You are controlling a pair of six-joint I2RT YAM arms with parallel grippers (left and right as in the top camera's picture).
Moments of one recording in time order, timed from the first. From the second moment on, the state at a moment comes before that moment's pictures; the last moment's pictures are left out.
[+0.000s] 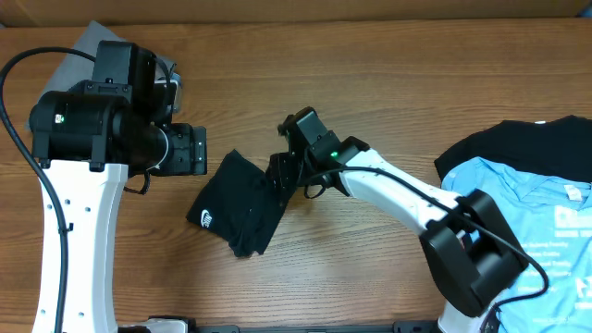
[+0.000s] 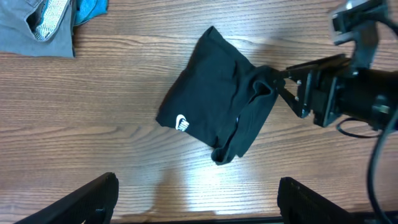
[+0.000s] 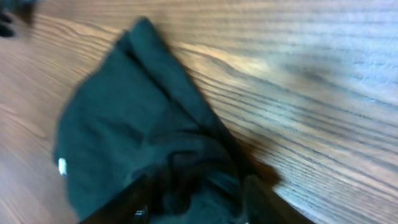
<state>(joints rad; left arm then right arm) -0.10 1.50 1.85 -1.65 0.06 -0.15 0.68 1.90 1.27 -0.43 -0.30 0.55</state>
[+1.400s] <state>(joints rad) 0.04 1.50 1.62 -1.49 0.06 -0.14 0.86 1.85 1.27 -0.71 -0.46 0.51</state>
